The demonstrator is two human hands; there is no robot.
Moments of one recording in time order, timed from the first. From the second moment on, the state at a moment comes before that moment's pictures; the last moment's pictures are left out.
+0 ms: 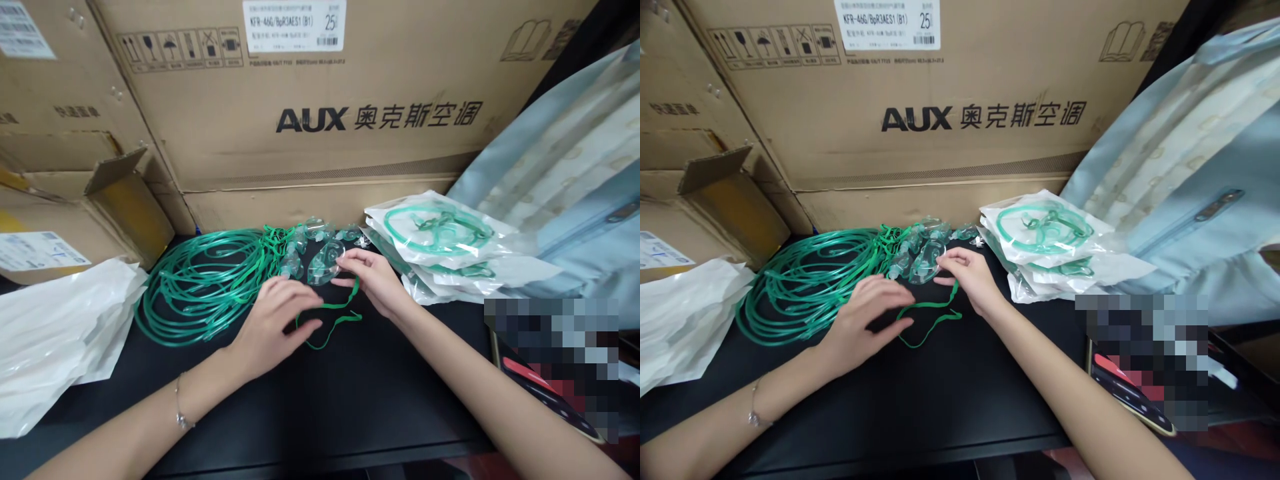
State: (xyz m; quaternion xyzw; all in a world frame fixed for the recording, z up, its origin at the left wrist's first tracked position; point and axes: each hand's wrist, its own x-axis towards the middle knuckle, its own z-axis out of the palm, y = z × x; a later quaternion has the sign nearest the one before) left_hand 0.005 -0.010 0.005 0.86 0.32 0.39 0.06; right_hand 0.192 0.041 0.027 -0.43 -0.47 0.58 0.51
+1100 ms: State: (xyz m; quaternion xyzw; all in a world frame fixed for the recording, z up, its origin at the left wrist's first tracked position) left_hand 0.028 -0.005 0.003 0.96 0.21 0.18 -0.01; right_hand 0.190 0.034 0.032 -0.40 -0.43 0.63 0.51
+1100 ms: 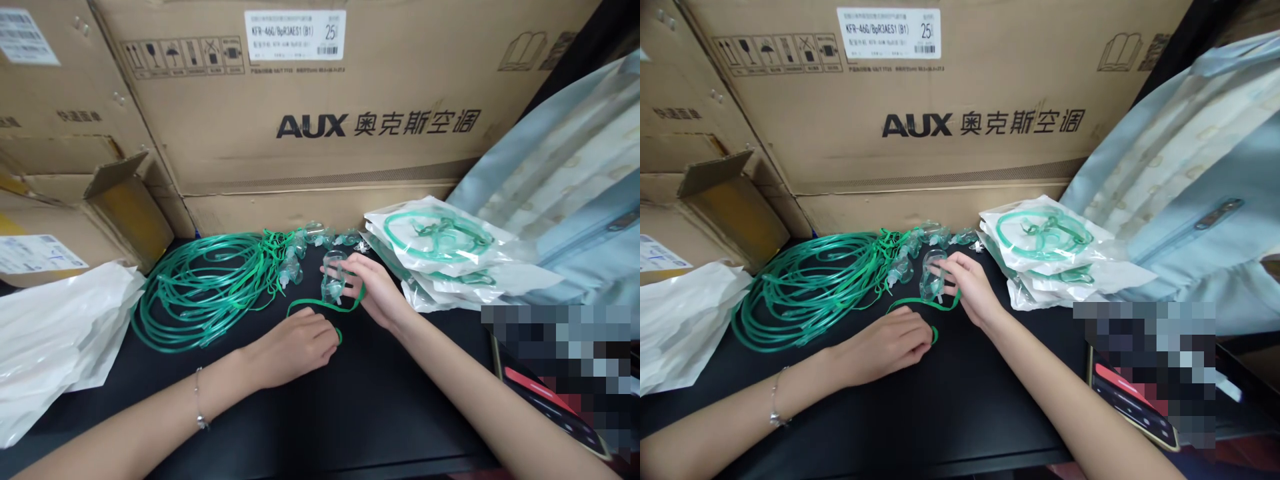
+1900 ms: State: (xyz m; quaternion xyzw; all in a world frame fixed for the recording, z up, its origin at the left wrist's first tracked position) left_hand 0.009 0.009 0.011 0.64 0.41 0.50 0.41; right_hand 0.182 0.028 0.024 -0.44 -0.52 0.57 0.46
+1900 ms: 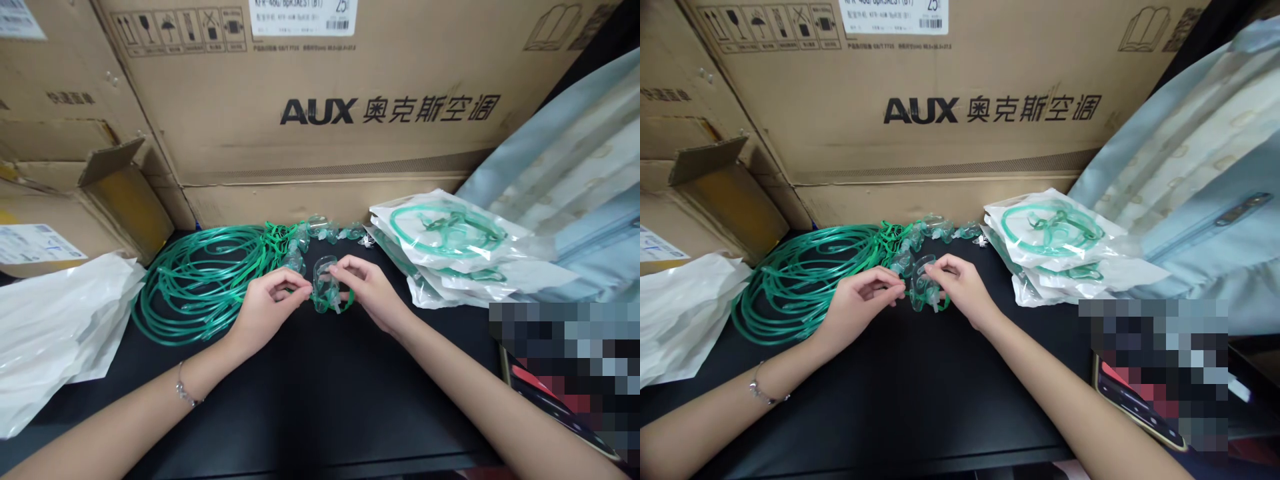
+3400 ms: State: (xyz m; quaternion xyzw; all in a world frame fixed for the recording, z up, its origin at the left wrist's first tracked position) left_hand 0.011 0.008 0.017 0.62 0.48 0.49 0.38; right_hand 0.183 0.028 0.028 -0.44 -0.47 0.60 0.47
